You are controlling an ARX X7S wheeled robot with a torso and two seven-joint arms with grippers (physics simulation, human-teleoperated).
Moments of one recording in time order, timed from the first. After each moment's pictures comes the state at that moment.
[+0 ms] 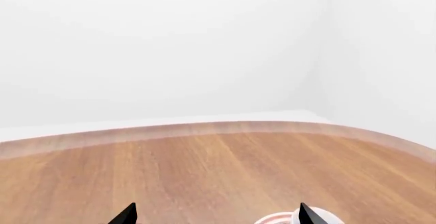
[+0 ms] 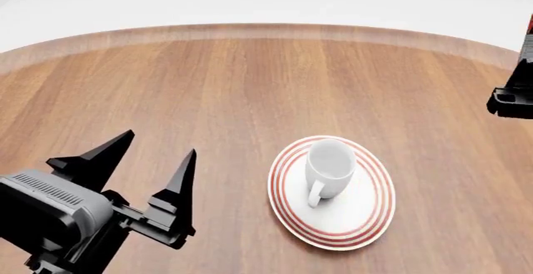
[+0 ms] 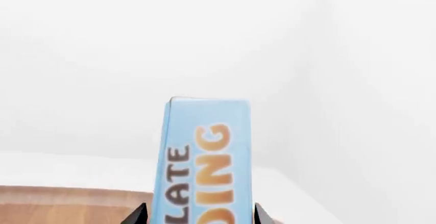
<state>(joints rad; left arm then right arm) -0.12 -0.94 0.27 0.82 -0.99 -0.18 -0.43 2.24 1.48 -2.03 -0.79 1.35 0.14 1.19</state>
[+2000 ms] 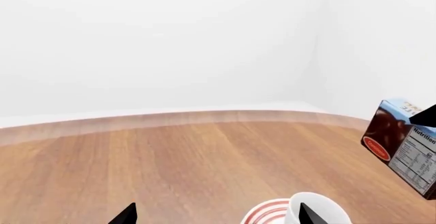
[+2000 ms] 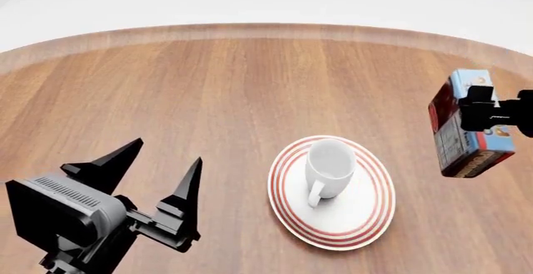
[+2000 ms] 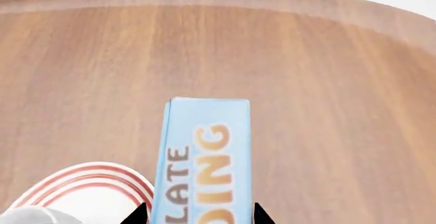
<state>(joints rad) -0.12 -0.92 0.30 0.77 -0.95 -0.18 -0.39 1.94 1.14 -1.92 0.25 1.86 0.49 0.24</state>
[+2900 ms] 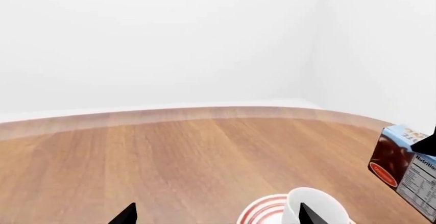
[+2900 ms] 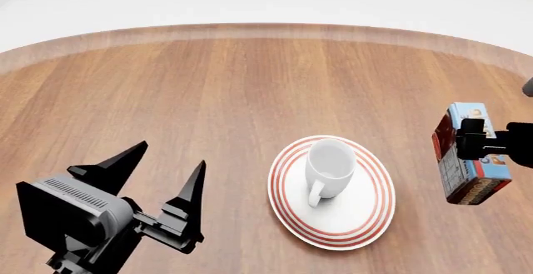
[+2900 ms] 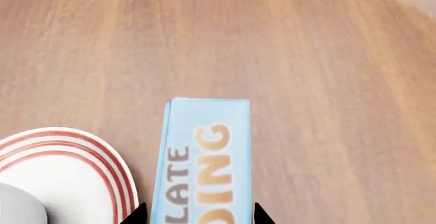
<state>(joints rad) -0.12 -0.90 0.32 0.75 -0.94 -0.18 -0.38 1.80 1.12 -1.95 0.32 1.82 0.42 0.21</state>
